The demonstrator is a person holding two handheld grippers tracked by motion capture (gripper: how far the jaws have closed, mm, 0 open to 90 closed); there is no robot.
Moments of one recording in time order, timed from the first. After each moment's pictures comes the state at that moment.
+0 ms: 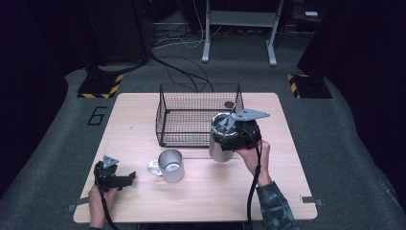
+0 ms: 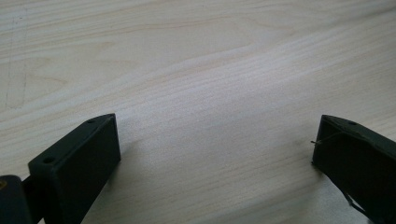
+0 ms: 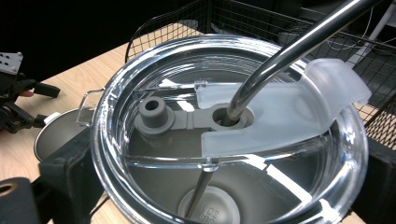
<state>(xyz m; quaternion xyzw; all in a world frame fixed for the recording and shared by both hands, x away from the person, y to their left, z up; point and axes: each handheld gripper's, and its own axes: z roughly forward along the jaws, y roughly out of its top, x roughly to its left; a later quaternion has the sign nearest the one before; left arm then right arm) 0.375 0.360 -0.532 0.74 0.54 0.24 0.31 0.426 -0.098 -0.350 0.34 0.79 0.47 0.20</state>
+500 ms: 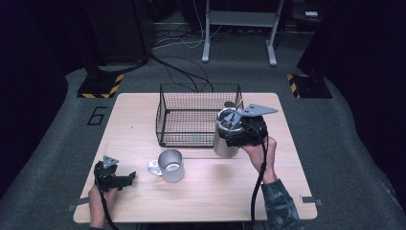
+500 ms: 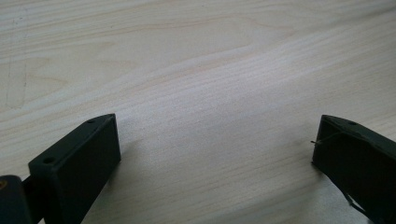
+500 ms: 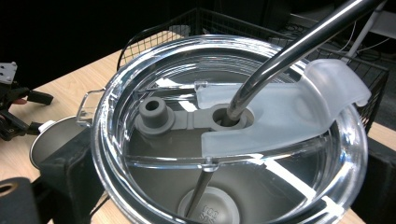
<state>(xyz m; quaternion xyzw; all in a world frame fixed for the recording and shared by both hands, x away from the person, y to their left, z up) 0.375 0.360 -0.532 0.74 0.54 0.24 0.32 0.424 -0.111 -0.331 0.35 0.78 0.47 0.21</state>
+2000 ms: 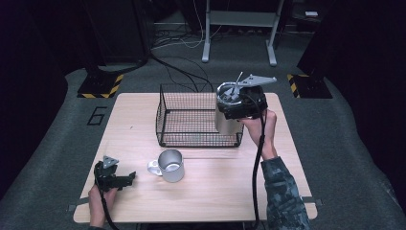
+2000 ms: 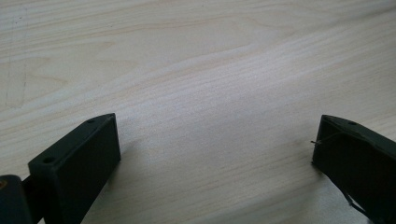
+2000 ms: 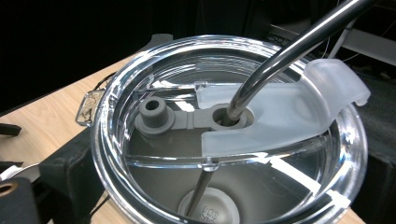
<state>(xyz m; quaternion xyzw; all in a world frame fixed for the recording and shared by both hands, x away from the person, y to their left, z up) 0.375 0.360 -0.532 0.74 0.54 0.24 0.31 0.471 -0.102 -0.279 0.36 0.78 0.45 0.24</state>
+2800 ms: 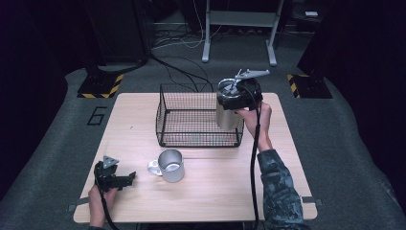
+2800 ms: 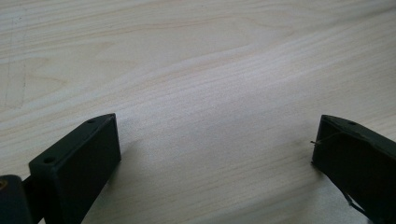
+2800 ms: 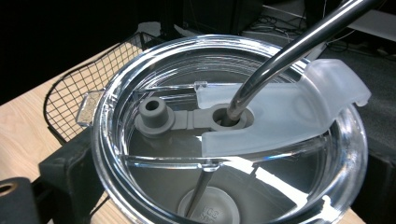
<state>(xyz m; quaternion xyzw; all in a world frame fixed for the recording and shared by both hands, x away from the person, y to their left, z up) 0.375 0.360 -0.532 0.74 0.54 0.24 0.31 0.519 -0.101 -0.297 0.39 0.78 0.43 0.23</state>
